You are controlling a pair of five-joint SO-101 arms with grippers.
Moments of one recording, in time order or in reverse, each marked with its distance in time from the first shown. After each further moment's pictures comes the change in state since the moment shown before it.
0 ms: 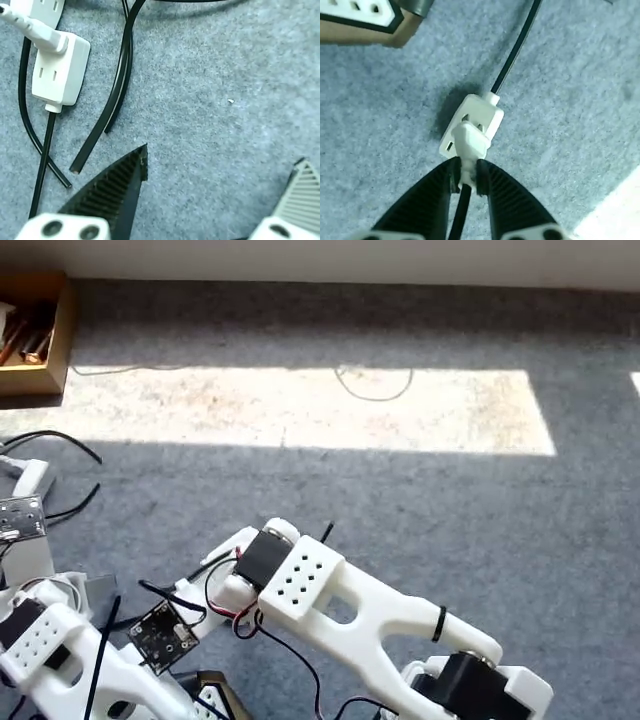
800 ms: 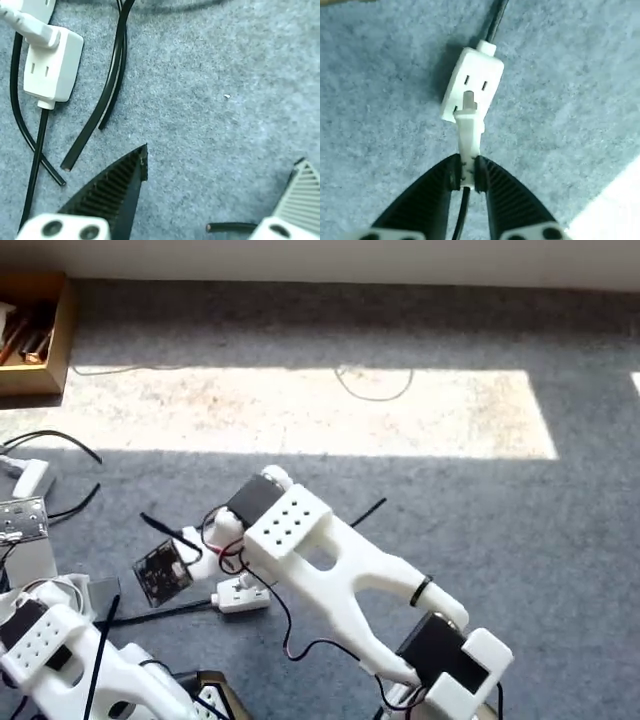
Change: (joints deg) left arm 0.1 0.0 0.9 0.0 0.0; right arm 9.1 13.2 -17.9 12.7 -3.6
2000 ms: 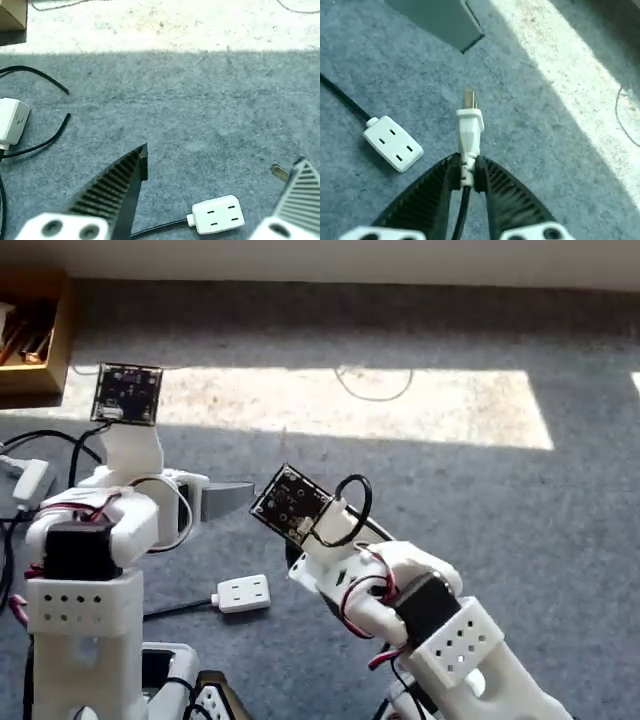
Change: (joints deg) left arm 55.4 0.0 -46.2 39.8 33.6; right arm 8.7 -58.6 43.1 -20.7 -51.3
